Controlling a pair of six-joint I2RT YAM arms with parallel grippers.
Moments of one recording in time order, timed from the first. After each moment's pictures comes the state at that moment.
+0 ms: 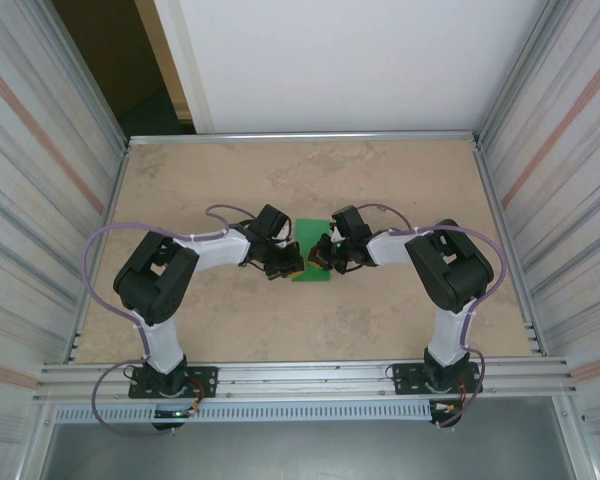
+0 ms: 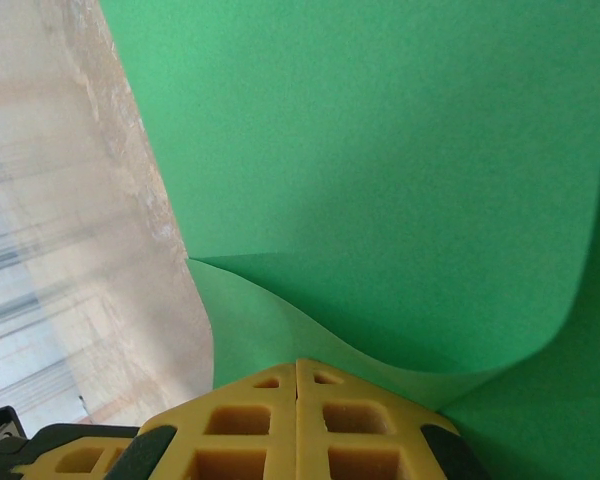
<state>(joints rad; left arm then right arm) -0.63 1.83 1.03 -0.29 0.47 -0.84 0.56 1.88 0.90 0.05 -0.47 1.04</state>
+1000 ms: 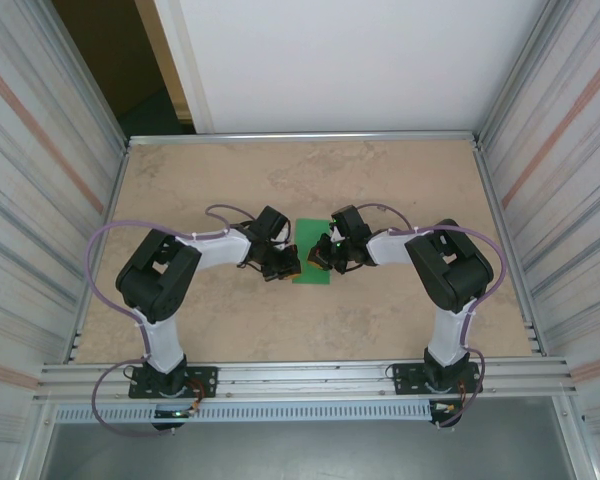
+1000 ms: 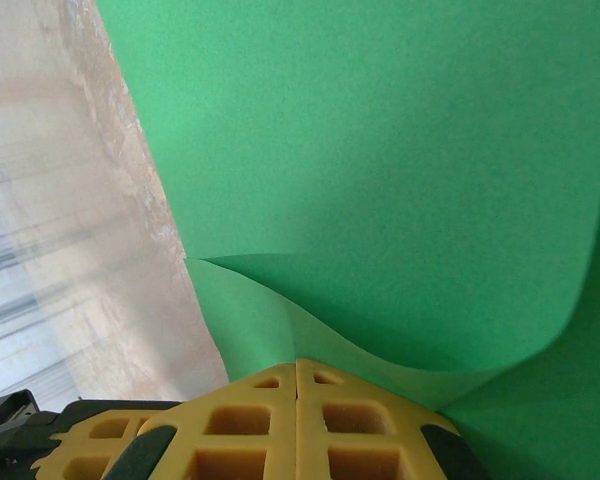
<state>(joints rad) -0.63 1.85 1.03 -0.33 0.43 -0.78 0.56 1.88 0.91 0.04 -0.47 1.04</state>
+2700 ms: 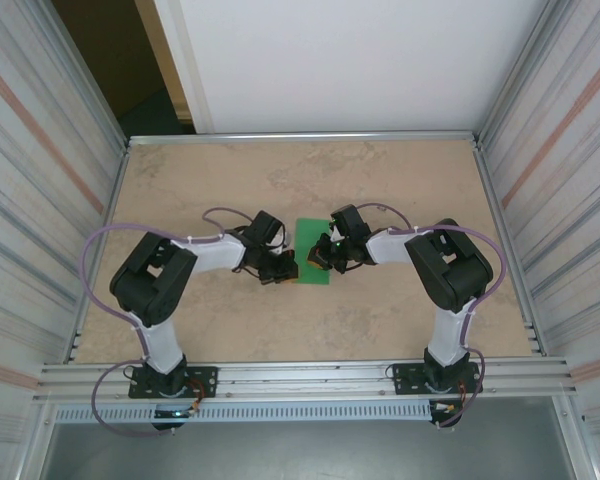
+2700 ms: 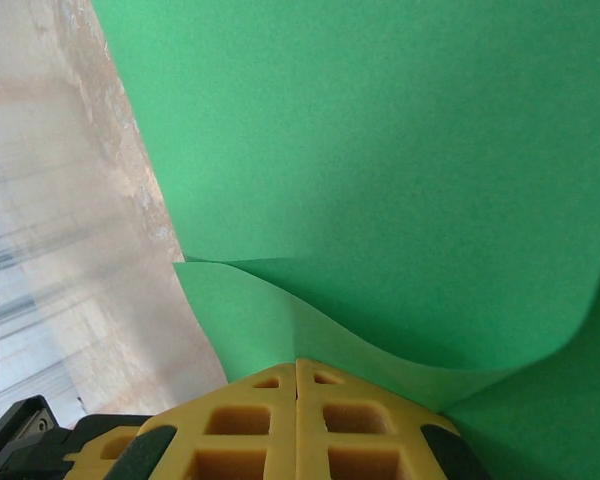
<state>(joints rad) -0.61 1.80 0.93 -0.28 0.48 -0.69 0.56 1.88 0.92 0.02 -0.47 1.04</state>
